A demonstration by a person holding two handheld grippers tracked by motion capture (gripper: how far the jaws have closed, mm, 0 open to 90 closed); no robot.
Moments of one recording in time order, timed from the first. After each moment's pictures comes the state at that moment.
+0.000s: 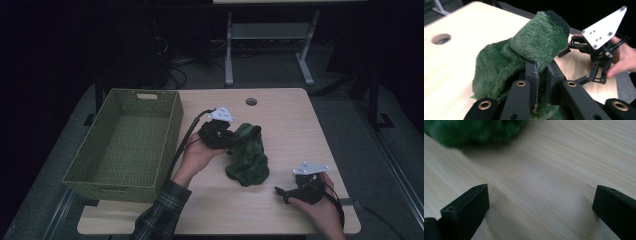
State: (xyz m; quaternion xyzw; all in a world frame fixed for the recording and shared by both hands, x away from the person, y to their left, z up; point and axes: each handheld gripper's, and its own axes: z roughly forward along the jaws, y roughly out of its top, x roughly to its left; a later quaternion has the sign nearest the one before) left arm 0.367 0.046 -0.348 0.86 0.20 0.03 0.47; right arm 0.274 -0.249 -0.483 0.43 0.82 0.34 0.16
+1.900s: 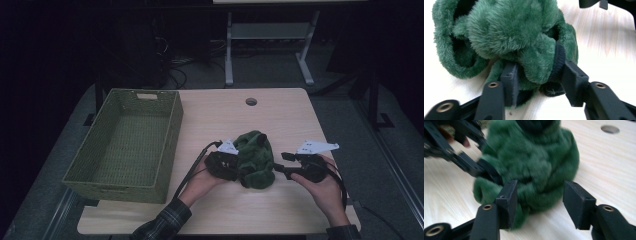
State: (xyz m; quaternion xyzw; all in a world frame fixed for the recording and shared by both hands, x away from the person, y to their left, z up) left arm 0.339 0.041 -0.434 0.88 0.22 0.01 0.42; right arm 0.300 -0.244 -0.416 0.36 0.81 0.43 0.14
